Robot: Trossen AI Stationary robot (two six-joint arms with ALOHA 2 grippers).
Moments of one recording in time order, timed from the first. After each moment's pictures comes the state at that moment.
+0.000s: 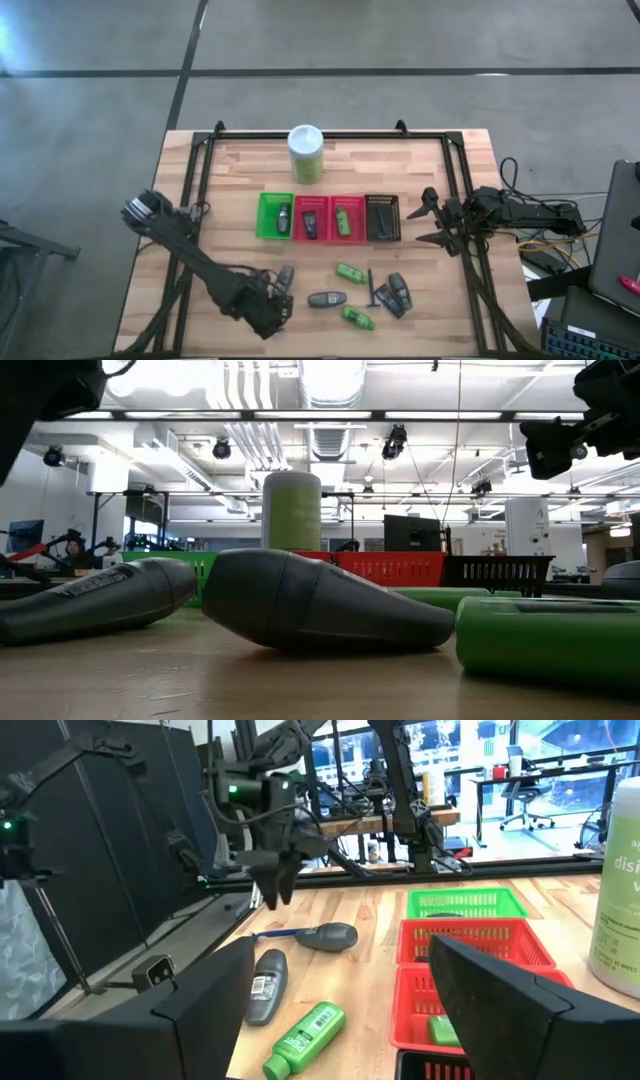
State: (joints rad) left arm -0.70 1.74 1.29 -0.80 -0.06 -2.20; right arm -0.01 0.02 0.07 -0.03 -0.29 0.18
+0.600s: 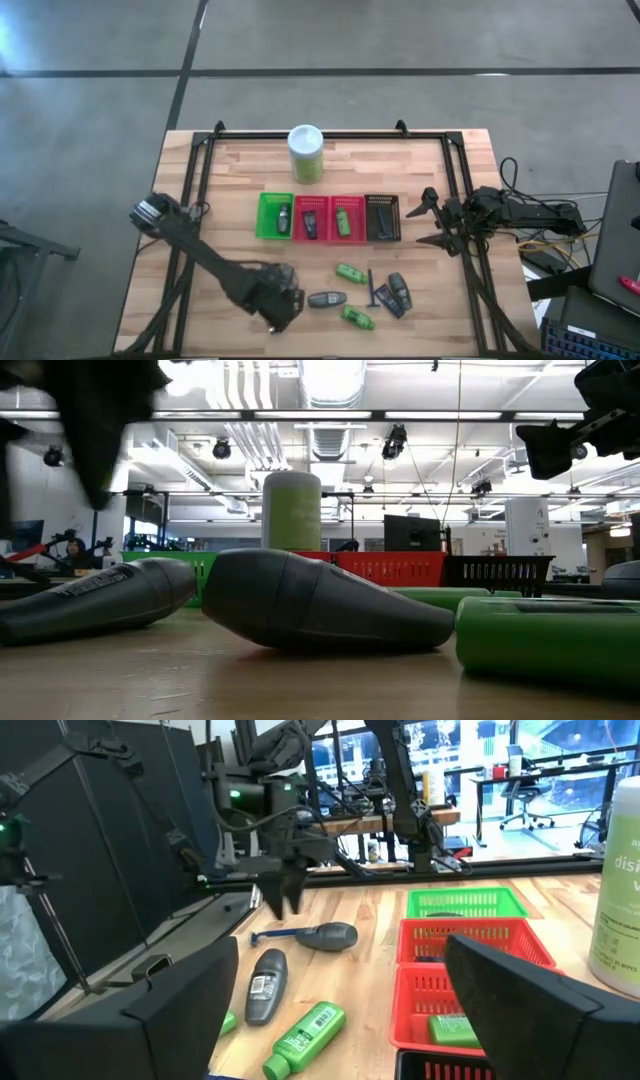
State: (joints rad) left arm -0.63 1.80 1.34 -0.81 -0.13 -2.08; right arm -0.01 0.02 0.07 -0.03 -0.29 0.18
